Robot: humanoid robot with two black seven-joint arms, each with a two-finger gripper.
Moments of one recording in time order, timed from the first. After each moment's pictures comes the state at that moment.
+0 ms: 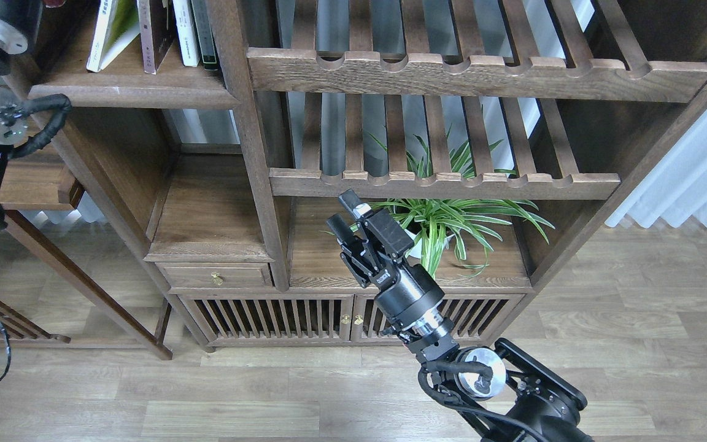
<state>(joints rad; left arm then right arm) -0.96 0.33 -1.17 -0.83 0.75 0.09 -0.23 0.19 0.01 0.82 1.23 0.39 0.58 -0.02</state>
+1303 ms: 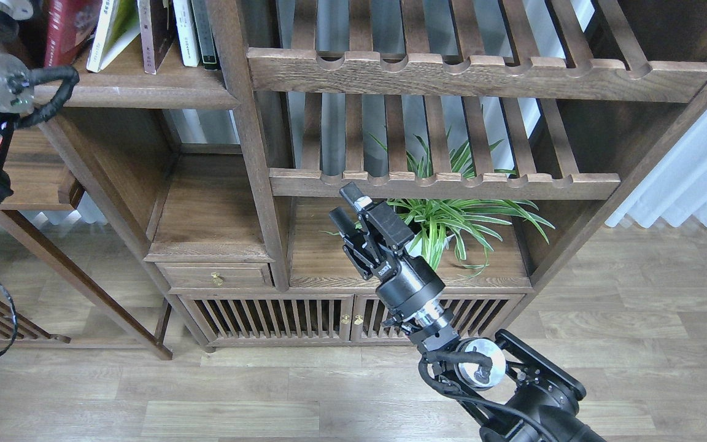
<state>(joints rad) -1.04 0.34 -1.15 -0.79 0.69 0.06 -0.28 0.23 0.01 0.82 1.21 0.39 0.58 -0.02</state>
